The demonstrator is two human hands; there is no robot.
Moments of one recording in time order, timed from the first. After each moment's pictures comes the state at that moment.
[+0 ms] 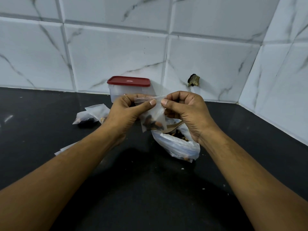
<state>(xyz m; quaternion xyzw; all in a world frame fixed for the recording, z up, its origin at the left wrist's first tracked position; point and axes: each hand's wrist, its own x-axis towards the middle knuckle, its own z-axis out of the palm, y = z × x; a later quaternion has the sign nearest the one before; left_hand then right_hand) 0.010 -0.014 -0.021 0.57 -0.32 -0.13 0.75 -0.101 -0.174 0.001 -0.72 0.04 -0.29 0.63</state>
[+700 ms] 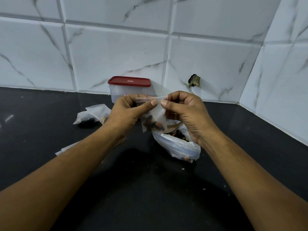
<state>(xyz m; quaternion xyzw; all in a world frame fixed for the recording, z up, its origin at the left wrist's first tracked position) 0.000 -0.012 -0.016 0.57 -0.33 -0.13 0.74 -0.100 -0.170 0.001 -0.71 0.03 -0.28 0.65</state>
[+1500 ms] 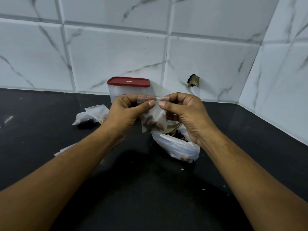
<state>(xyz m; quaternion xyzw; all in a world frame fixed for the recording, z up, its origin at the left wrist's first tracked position) 0.005 -0.013 -0.018 0.57 -0.34 -0.11 0.74 -0.097 -0.172 -0.001 -0.70 0.05 -0.28 0.65</state>
